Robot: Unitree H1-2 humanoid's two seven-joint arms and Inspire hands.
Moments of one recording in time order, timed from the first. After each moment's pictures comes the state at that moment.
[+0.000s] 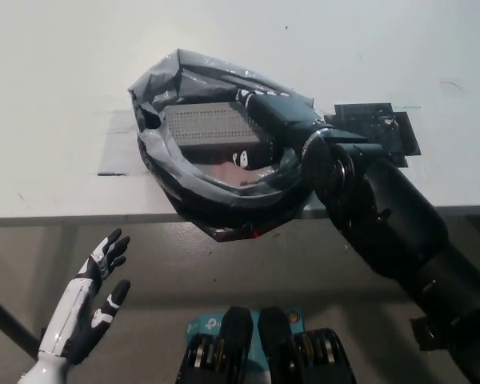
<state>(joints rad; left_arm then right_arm) 0.04 0.23 0.00 -0.13 0.02 -0.22 -0.15 -0.95 -0.14 0.53 0.33 -0.69 0.45 0.45</state>
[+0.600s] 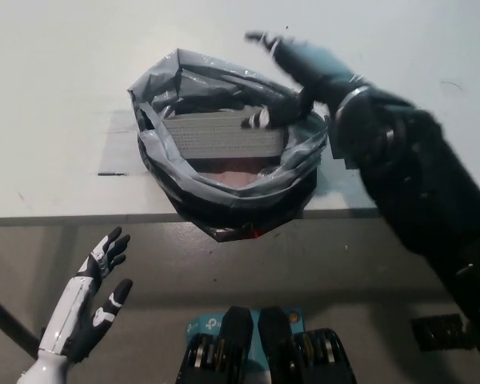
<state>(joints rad) 0.04 0.23 0.00 -0.13 0.02 -0.21 -0.15 -0.97 -0.20 0.35 0.11 -0.67 0.46 0.47</state>
